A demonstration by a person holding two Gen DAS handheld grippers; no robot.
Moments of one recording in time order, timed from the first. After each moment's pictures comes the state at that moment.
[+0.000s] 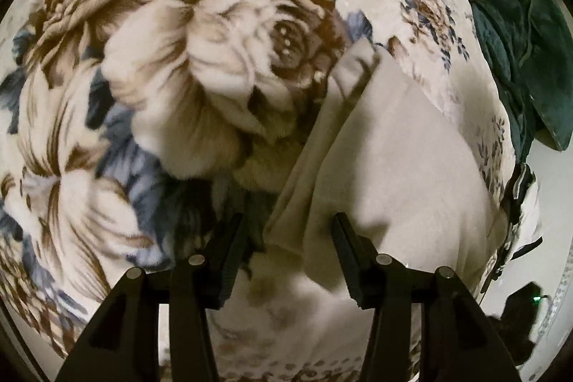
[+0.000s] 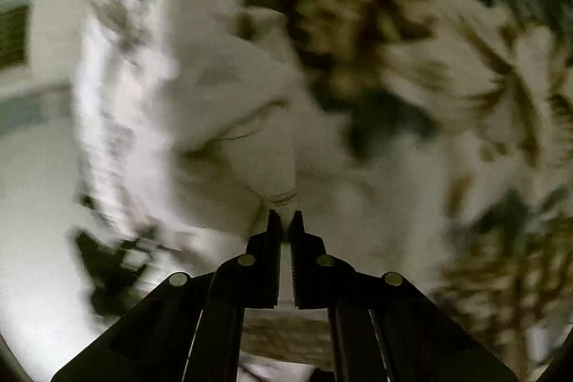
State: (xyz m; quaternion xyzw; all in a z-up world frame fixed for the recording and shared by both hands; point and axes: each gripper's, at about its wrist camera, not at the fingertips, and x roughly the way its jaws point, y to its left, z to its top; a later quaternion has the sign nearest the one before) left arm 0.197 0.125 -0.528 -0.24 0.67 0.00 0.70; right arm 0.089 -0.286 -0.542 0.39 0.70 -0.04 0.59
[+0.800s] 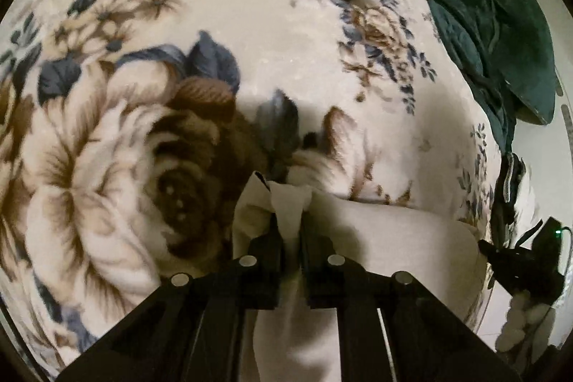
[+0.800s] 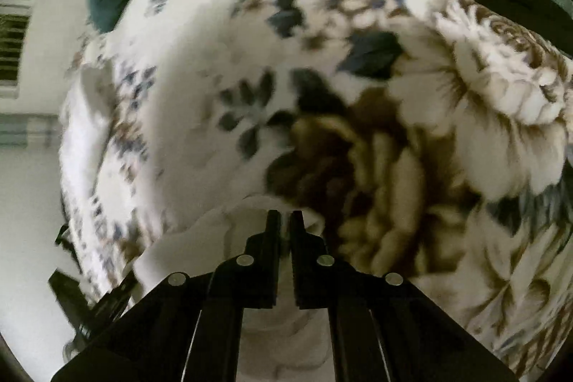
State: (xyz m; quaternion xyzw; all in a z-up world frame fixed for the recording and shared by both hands) left arm 0.304 0.098 -0.540 -0.20 0.64 -0.09 0.74; right arm 0.219 -0.335 -0.543 0.38 0.63 -0.11 0.67
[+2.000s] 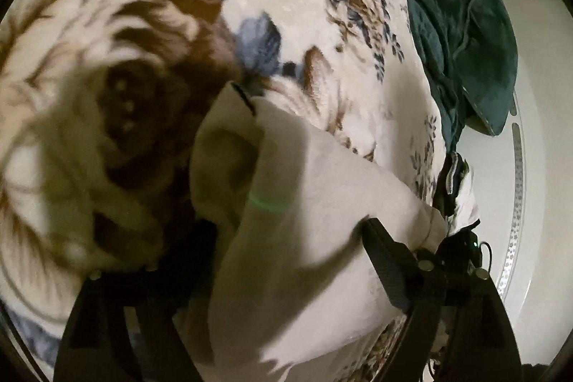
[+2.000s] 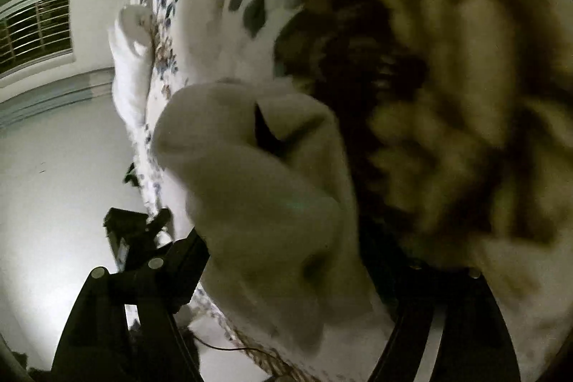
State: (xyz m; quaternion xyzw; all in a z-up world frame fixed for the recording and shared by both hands) left arm 0.273 0.100 -0.572 -0.33 0.64 -0.18 0.67; right arm 0.180 -0.313 -0.603 0.49 0.64 0.11 0.58
